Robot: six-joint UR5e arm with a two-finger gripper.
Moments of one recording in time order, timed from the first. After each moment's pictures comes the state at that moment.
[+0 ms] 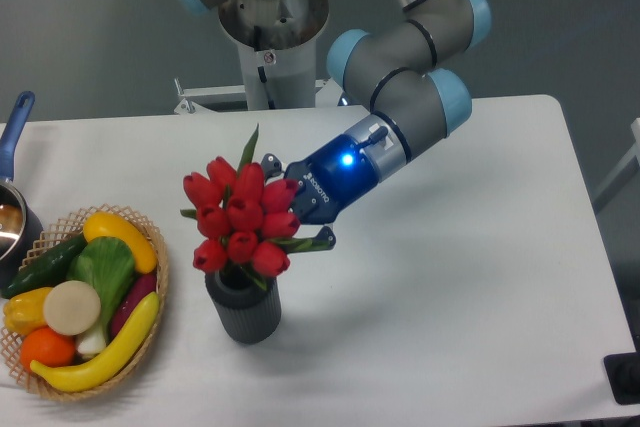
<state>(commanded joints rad) 2.61 -1.94 -1.84 -0.79 0.13 1.23</state>
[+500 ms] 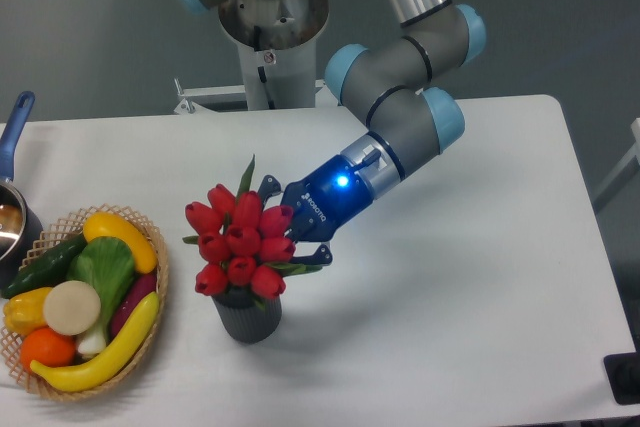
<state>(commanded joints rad) 2.60 -1.97 -1.85 -0.79 0.16 1.28</state>
